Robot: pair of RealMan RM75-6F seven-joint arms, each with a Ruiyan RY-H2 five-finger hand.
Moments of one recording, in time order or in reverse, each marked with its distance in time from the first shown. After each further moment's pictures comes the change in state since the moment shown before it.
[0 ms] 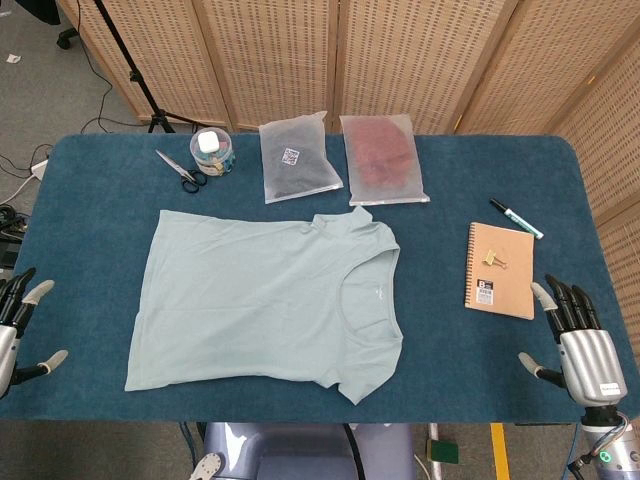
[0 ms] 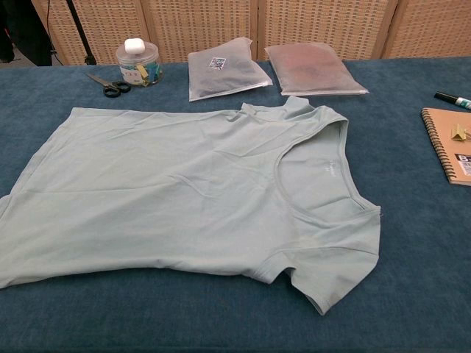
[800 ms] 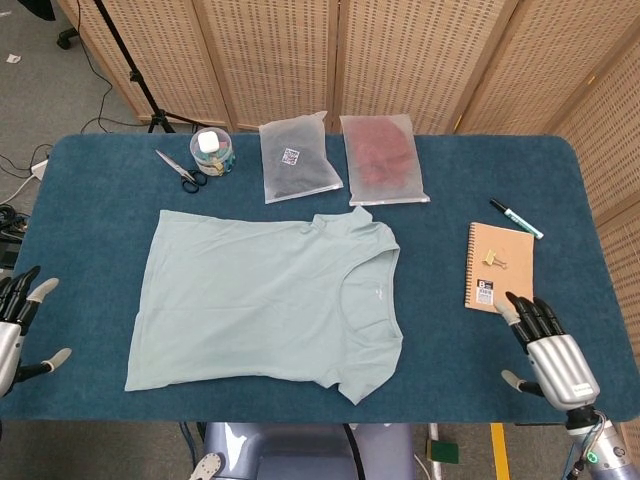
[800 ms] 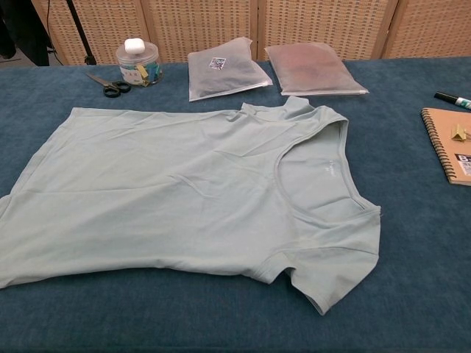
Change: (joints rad) left arm -0.006 -0.002 -0.004 -0.005 0.002 -0.006 -0.002; right arm 0.057 0.016 -0.079 0.045 -0.105 -0.120 0.003
